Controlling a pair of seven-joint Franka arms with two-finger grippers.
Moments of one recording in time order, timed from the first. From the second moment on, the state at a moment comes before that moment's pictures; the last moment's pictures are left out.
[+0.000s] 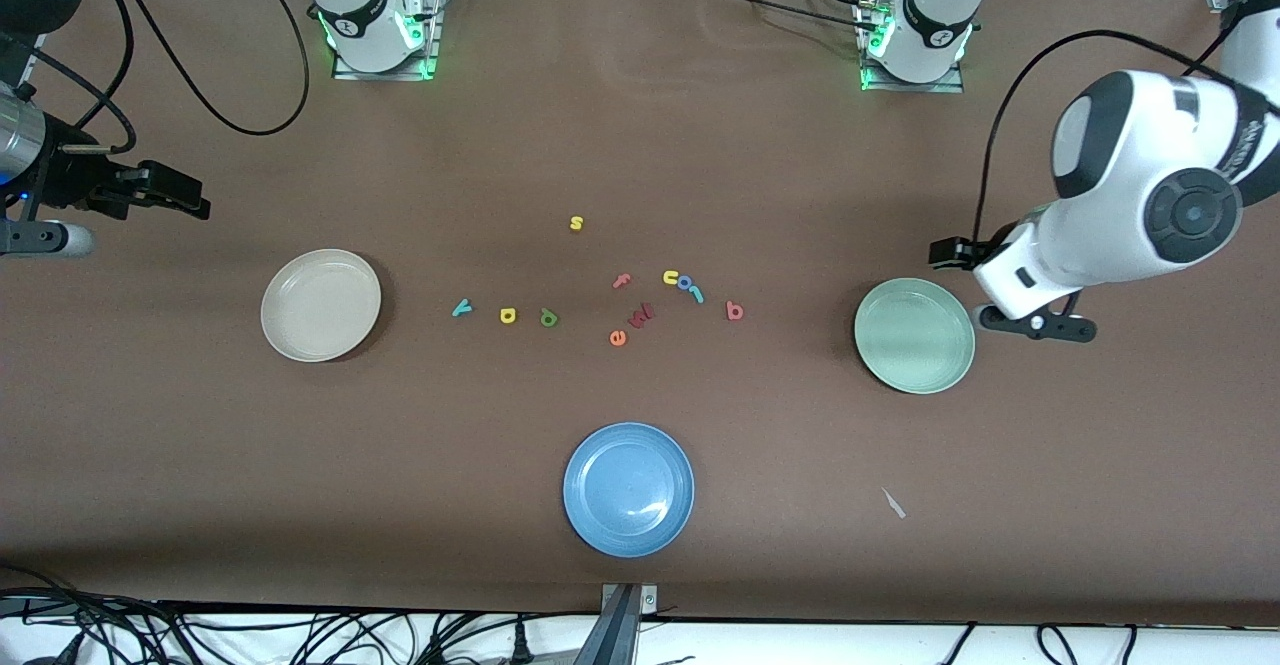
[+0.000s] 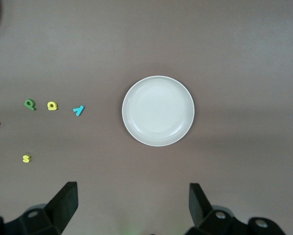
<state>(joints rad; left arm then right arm) -0.13 0.29 -0.04 -1.67 -0.02 1.70 -0.04 0.01 0.11 0.00 -1.54 0.04 1.54 0.01</state>
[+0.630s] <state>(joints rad) -0.34 0.43 -0.06 -1.65 -0.13 1.93 -0.46 0.02 0.22 0.00 -1.54 0.04 1.56 0.01</state>
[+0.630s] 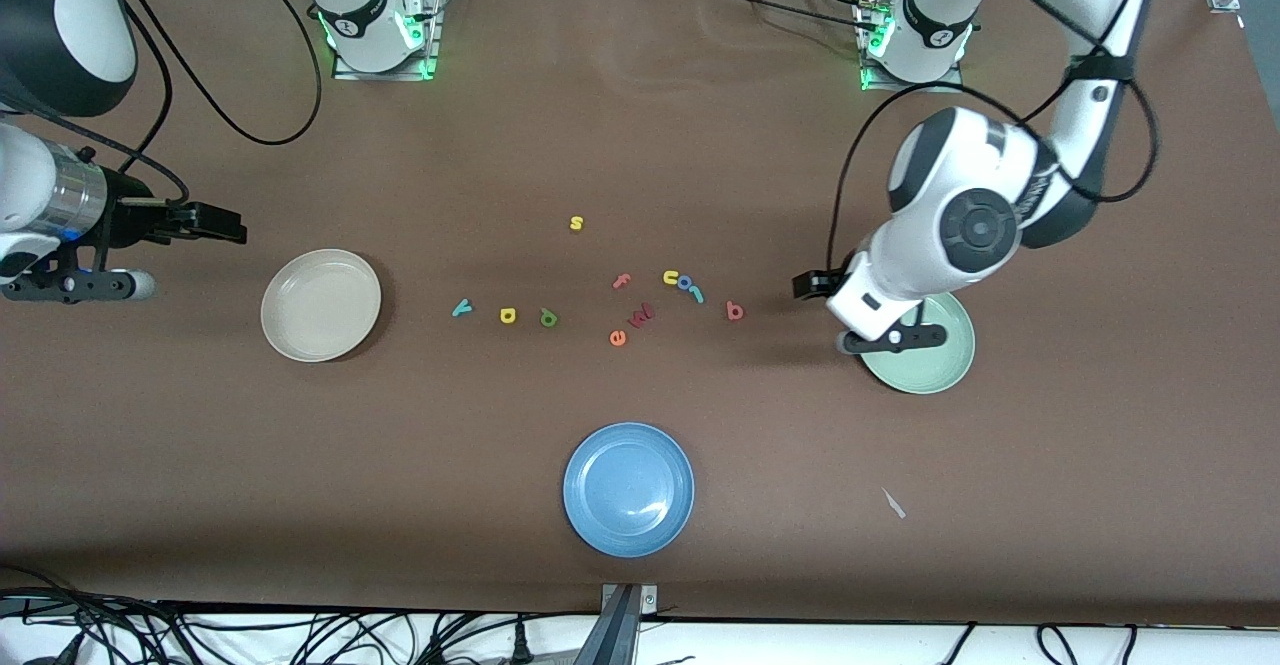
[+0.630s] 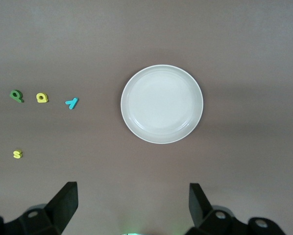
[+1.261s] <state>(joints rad) -0.43 0.58 -0.06 -1.65 -0.15 2.08 -0.59 0.18 0.30 0.01 -1.60 0.10 1.79 0.49</state>
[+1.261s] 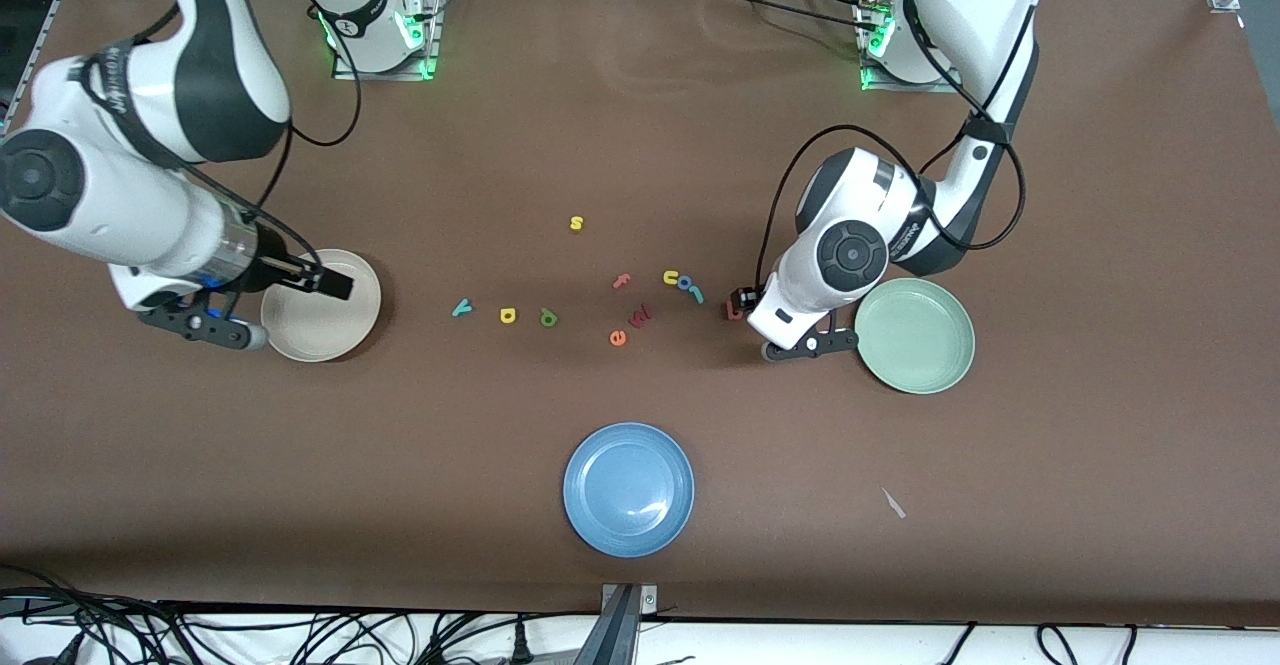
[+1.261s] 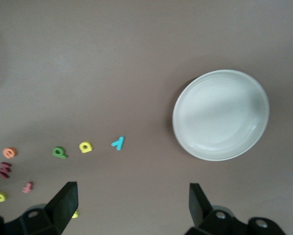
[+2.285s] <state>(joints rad) -0.49 0.70 -0.05 -1.70 -0.18 2.29 -0.60 0.35 0.37 0.01 -1.97 0.14 2.34 0.98</state>
